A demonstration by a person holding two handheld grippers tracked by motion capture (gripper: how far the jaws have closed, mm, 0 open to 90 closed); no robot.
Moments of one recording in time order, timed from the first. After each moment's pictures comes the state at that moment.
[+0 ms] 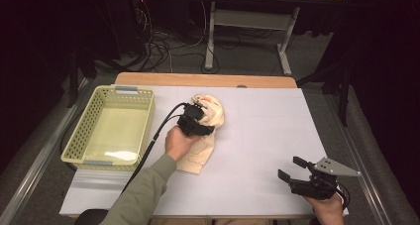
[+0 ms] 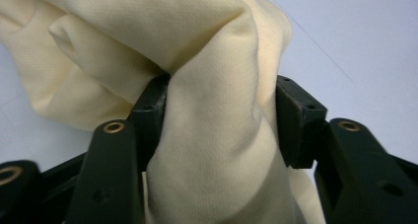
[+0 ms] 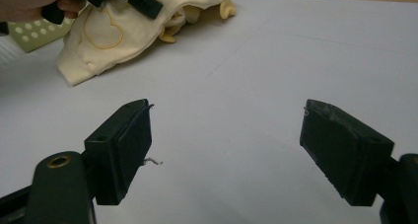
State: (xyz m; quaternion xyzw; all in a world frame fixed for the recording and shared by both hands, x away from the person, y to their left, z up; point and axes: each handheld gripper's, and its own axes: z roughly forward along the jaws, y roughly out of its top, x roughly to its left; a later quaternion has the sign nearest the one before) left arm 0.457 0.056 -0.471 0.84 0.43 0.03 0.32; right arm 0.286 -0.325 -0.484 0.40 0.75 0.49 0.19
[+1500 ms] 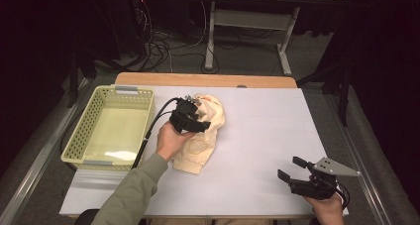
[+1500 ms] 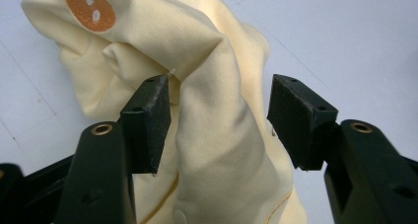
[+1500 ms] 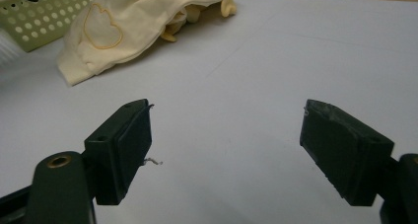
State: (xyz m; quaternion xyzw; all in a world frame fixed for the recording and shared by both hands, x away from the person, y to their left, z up) left arm 0.445 0.069 -0.443 0.84 0.42 0.06 0.35; right arm 0.286 -0.324 -0.484 0.40 0.75 0.49 0.19
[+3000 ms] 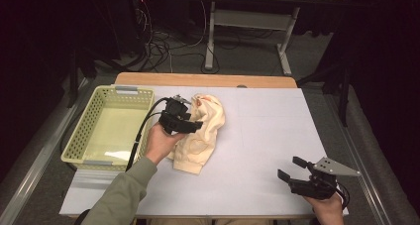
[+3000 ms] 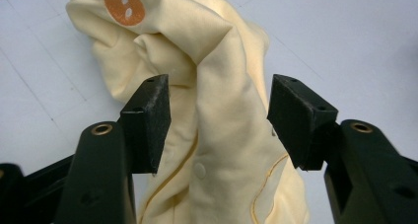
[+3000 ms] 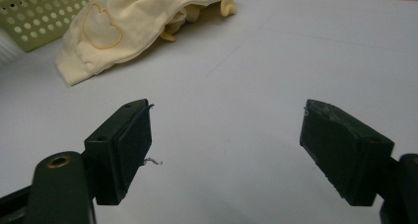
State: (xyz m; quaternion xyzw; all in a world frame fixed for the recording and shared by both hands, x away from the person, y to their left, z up) left arm 0.434 0.087 -0.427 0.83 0.41 0.07 0.36; right arm 0.287 -0.324 -0.484 0.40 0.75 0.49 0.19
